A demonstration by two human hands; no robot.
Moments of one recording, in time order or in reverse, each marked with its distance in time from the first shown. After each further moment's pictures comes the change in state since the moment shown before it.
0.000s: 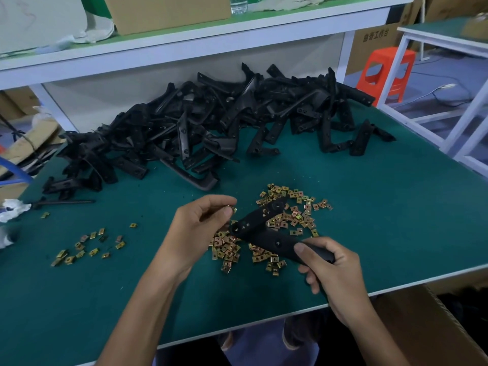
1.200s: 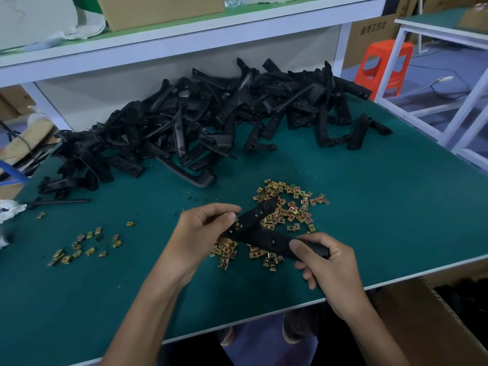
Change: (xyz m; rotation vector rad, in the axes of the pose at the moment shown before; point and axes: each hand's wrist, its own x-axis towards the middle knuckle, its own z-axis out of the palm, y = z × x) left_hand -0.005 -0.005 0.011 0.048 -0.027 -0.101; right_hand 0.001 0.004 -0.002 -0.064 -0.013 -0.010
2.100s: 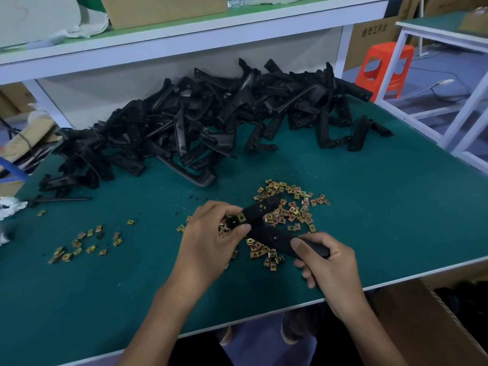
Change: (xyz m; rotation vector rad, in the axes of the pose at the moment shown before) left_hand -0.007 -0.014 0.011 0.558 0.159 0.367; right_hand -0.001 0.001 0.003 0.011 0.046 -0.014
